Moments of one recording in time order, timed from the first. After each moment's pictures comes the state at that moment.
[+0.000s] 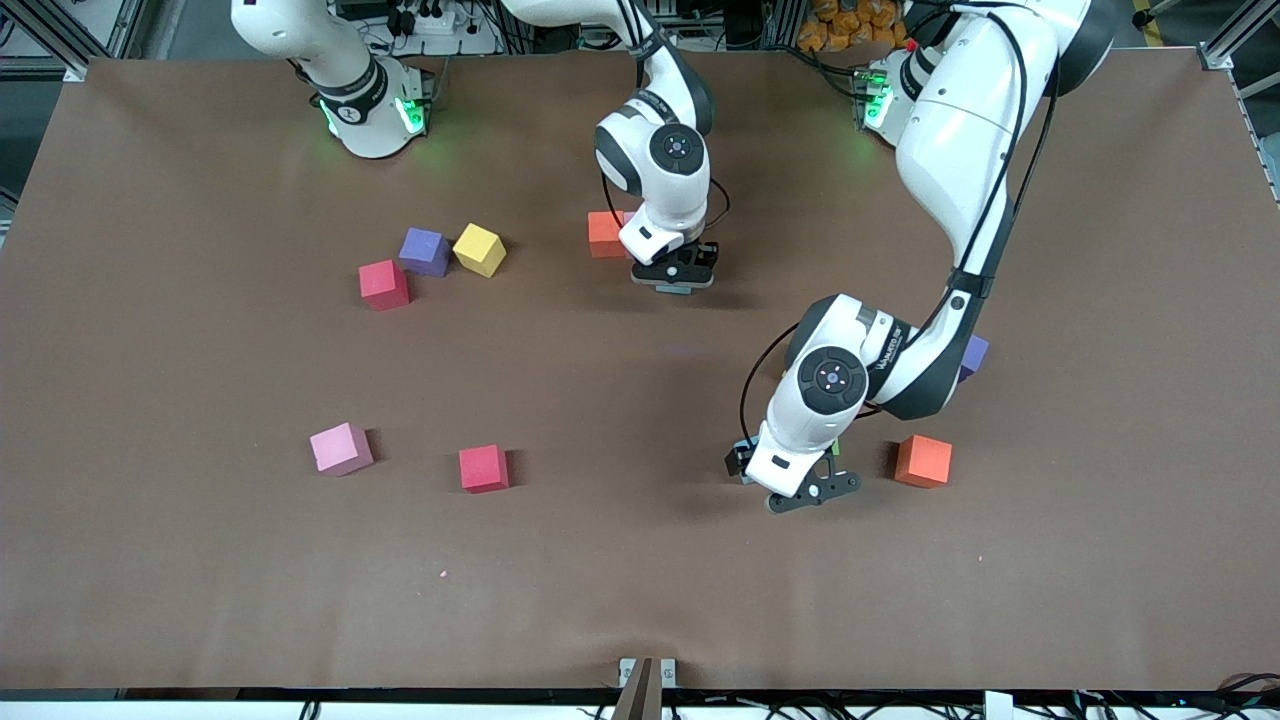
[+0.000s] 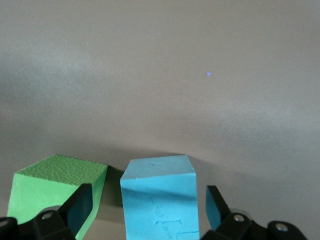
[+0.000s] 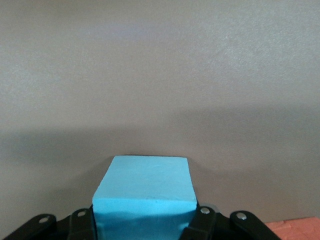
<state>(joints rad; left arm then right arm) -0.38 0.84 -0.12 -1.34 0.12 2.24 -0.79 1.50 0.76 -0.54 -1.69 0.55 2.32 0.80</state>
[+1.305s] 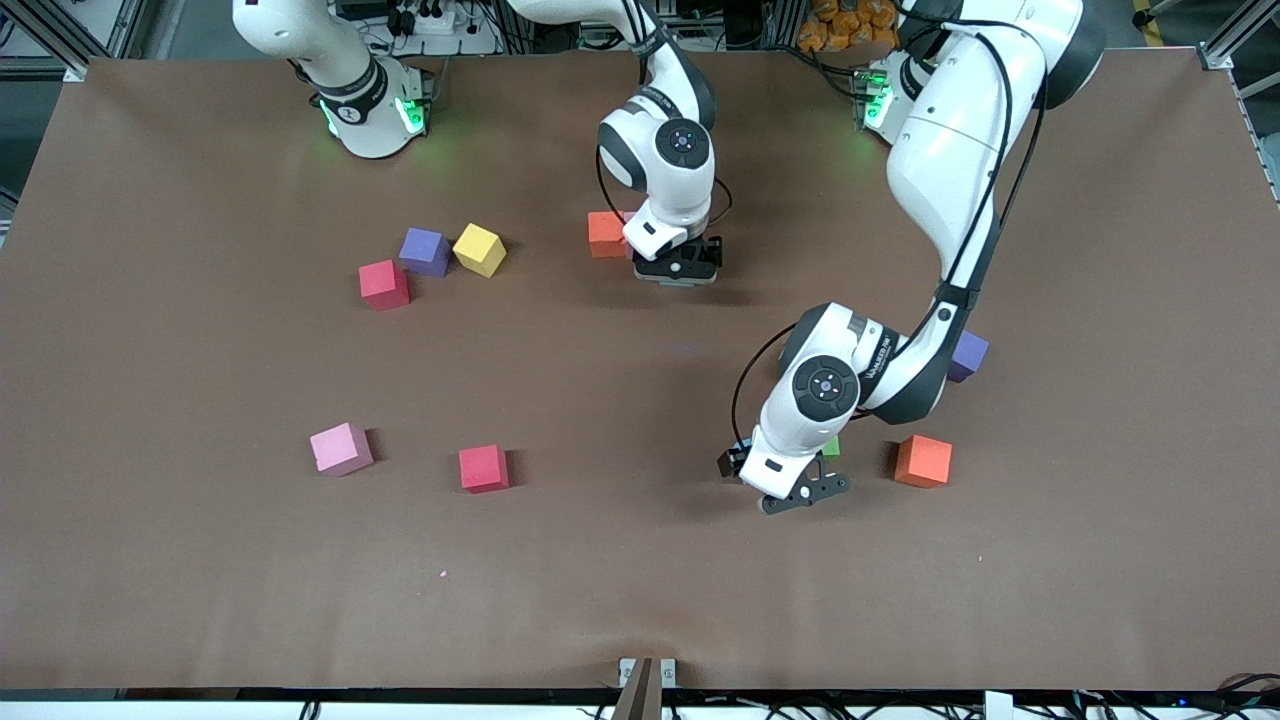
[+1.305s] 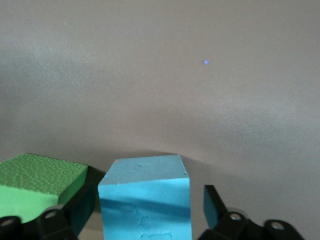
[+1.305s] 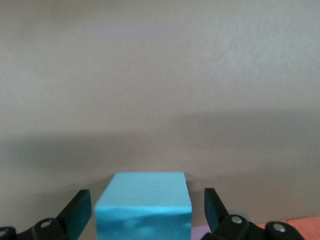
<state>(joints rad) -0.38 0.89 -0.13 -1.33 0.09 2.28 -0.80 1.52 0.77 -0.58 -1.68 0.54 2.32 0.82</state>
